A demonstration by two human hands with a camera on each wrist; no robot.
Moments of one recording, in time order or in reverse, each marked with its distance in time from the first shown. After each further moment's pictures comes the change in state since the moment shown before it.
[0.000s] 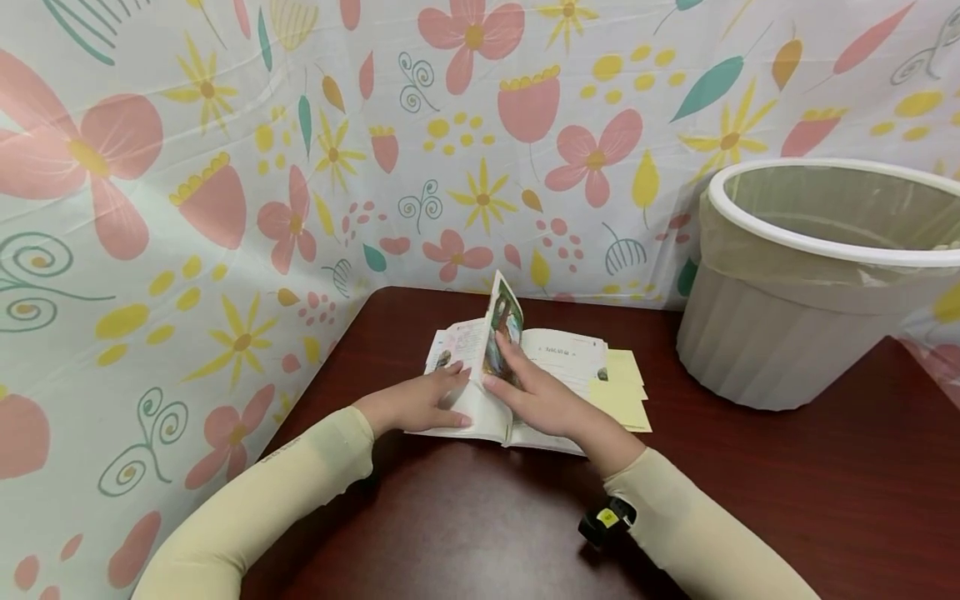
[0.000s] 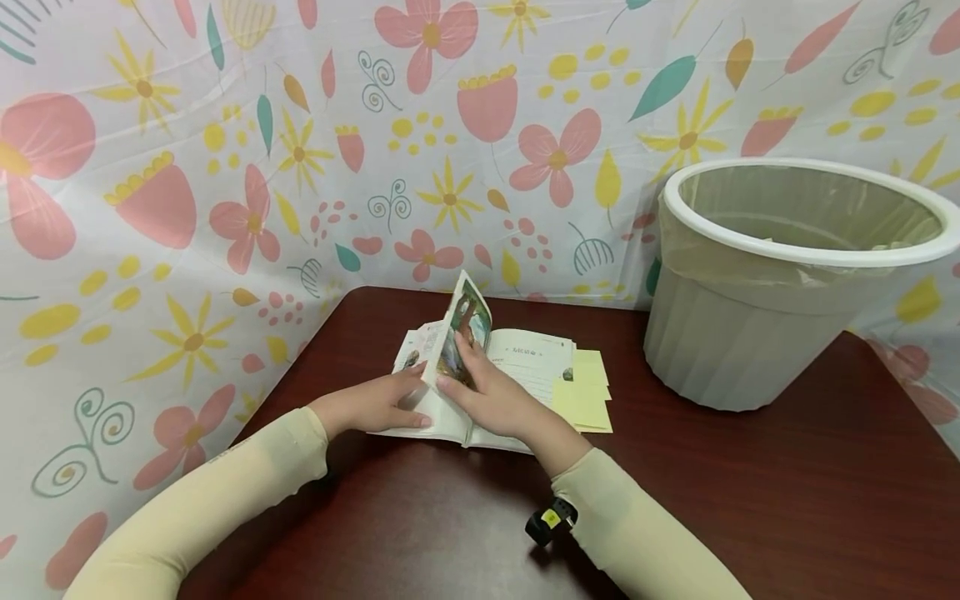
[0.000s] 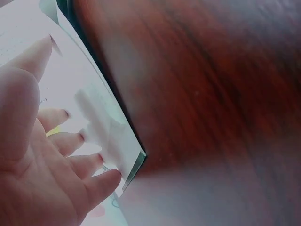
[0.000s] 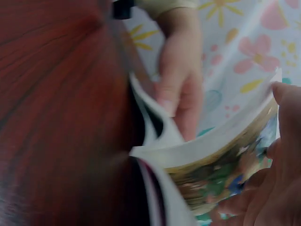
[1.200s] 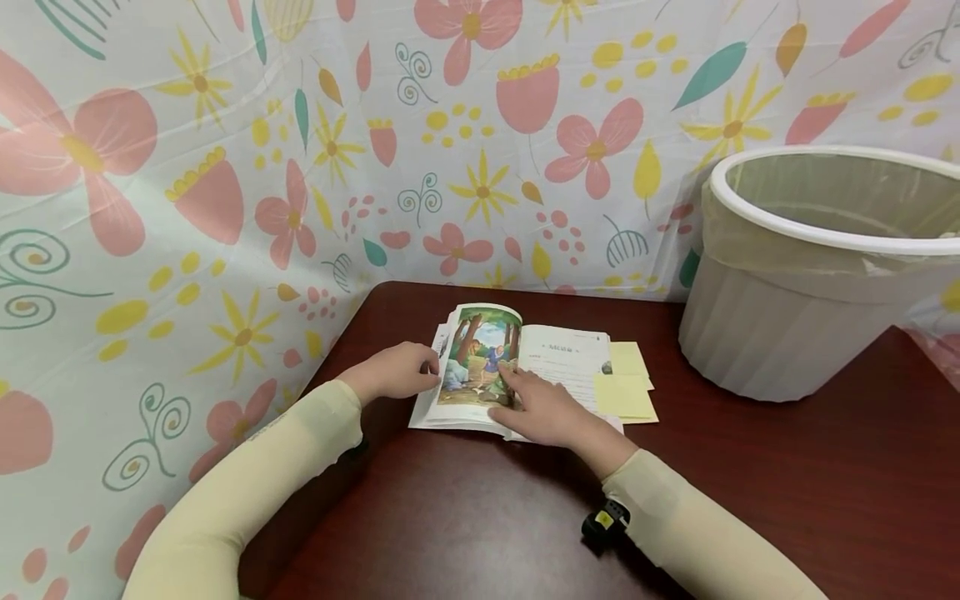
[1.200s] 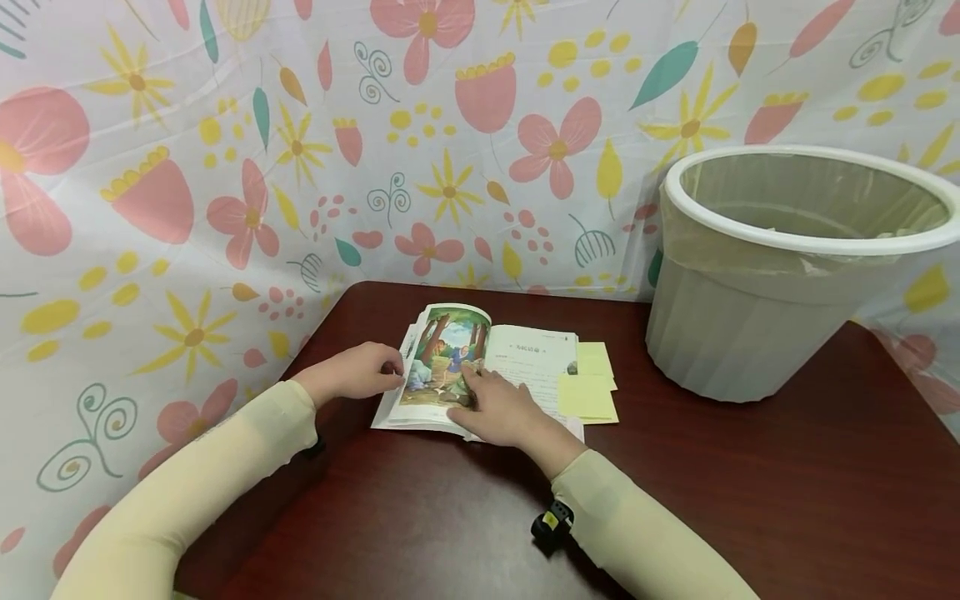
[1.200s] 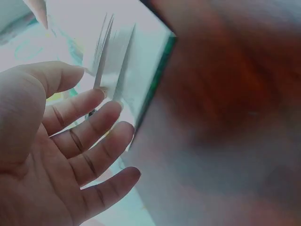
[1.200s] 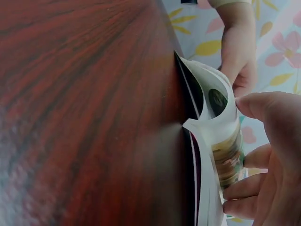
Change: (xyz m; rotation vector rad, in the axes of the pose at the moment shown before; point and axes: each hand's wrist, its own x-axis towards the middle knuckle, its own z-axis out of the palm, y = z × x) left_hand 0.002 -0.013 -0.037 0.150 0.074 -0.185; right_hand -0.002 0.027 0.020 -0.329 -0.060 0.085
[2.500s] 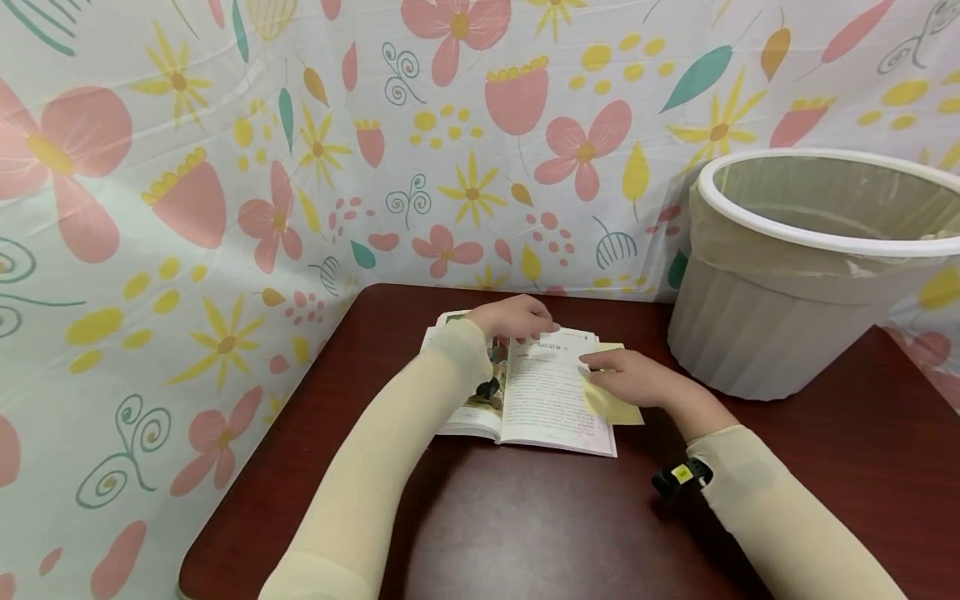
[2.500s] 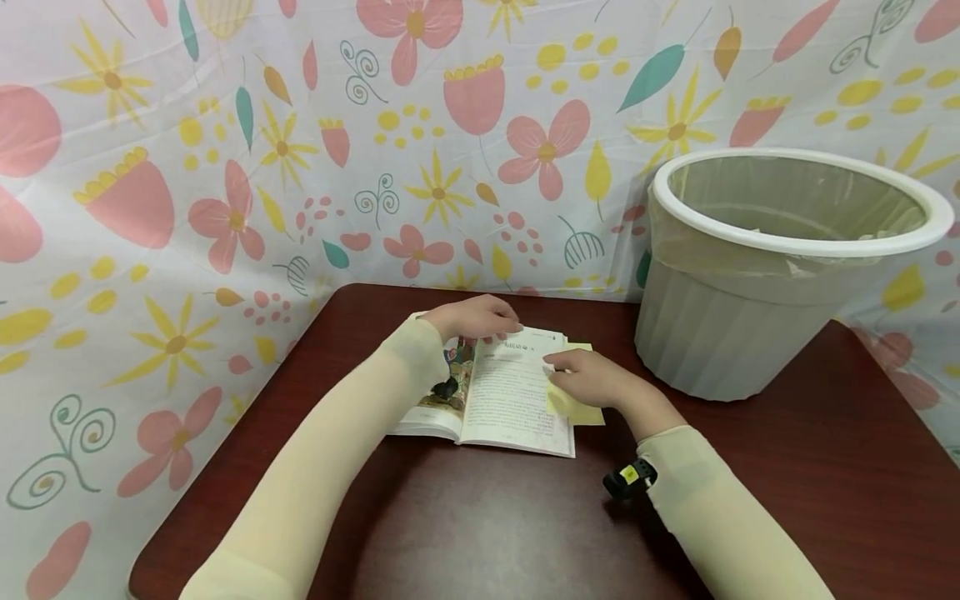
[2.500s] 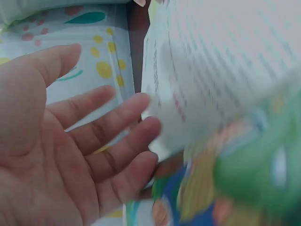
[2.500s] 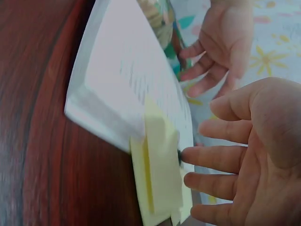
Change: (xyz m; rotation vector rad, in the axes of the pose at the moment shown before) left_hand 0.142 0.130 -0.015 -0.382 -0.170 0.118; right_hand -0.028 0.104 -0.093 0.017 -0.063 0.106
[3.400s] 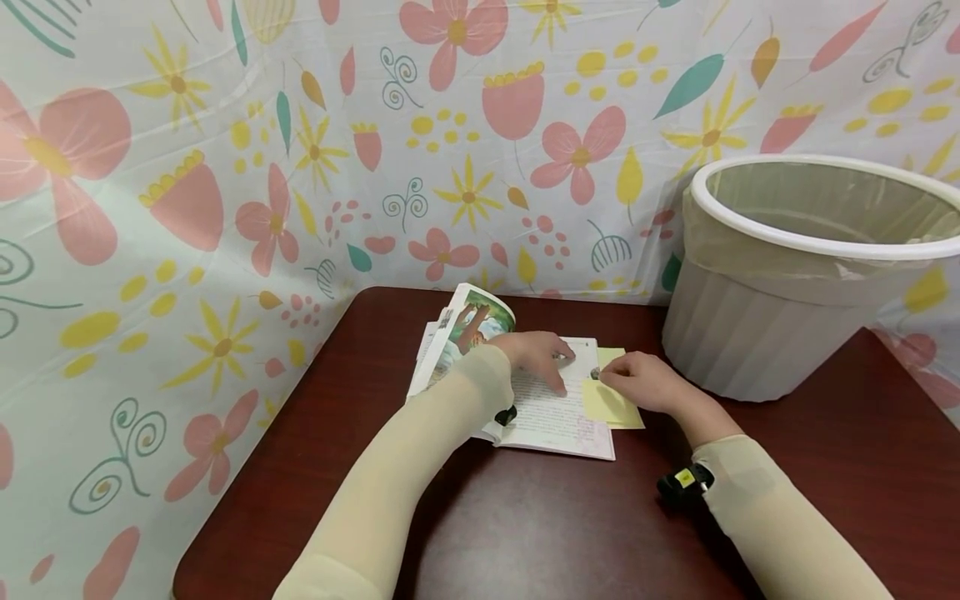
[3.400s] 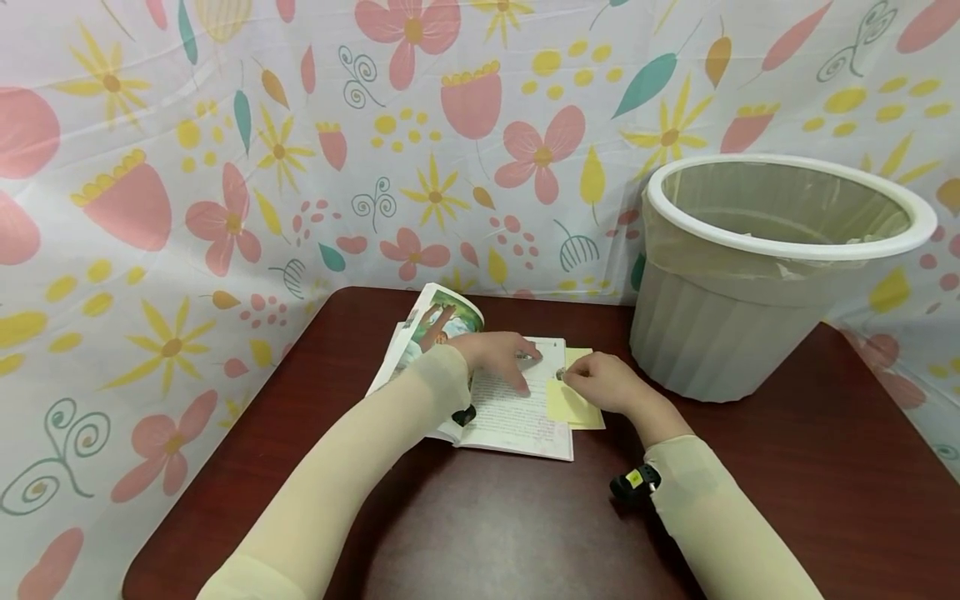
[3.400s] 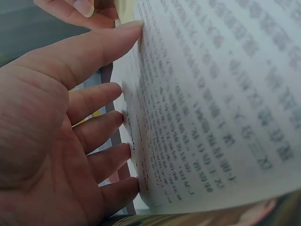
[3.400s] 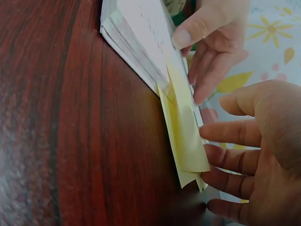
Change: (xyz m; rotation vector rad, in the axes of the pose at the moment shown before) left_hand 0.021 0.013 0.048 0.266 -0.182 0.018; right_hand -0.007 0.033 0.003 -0.047 0.171 0.064
